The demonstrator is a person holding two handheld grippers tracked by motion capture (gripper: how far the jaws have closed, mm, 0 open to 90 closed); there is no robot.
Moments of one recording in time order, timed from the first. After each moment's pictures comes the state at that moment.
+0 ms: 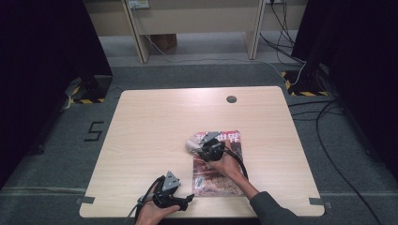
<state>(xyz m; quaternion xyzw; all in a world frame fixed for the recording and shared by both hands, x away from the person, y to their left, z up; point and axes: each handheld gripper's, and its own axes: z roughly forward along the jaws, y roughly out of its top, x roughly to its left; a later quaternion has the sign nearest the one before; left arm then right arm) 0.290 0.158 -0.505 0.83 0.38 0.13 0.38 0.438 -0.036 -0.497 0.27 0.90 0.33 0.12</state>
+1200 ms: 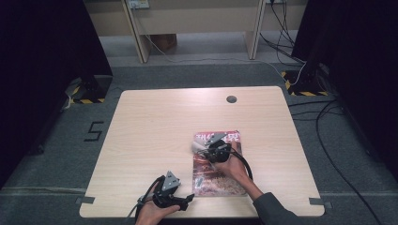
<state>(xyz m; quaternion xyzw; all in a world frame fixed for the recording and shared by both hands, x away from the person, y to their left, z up) 0.290 0.157 -0.506 0.83 0.38 0.12 0.39 0.431 -0.056 -0.495 0.29 0.89 0.32 0.12</state>
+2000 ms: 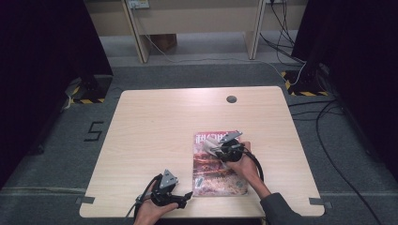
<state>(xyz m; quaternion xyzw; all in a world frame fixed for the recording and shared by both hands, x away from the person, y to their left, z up) 0.294 0.163 -0.506 0.83 0.39 0.12 0.39 0.432 -0.101 -0.493 0.33 0.88 0.32 0.13</state>
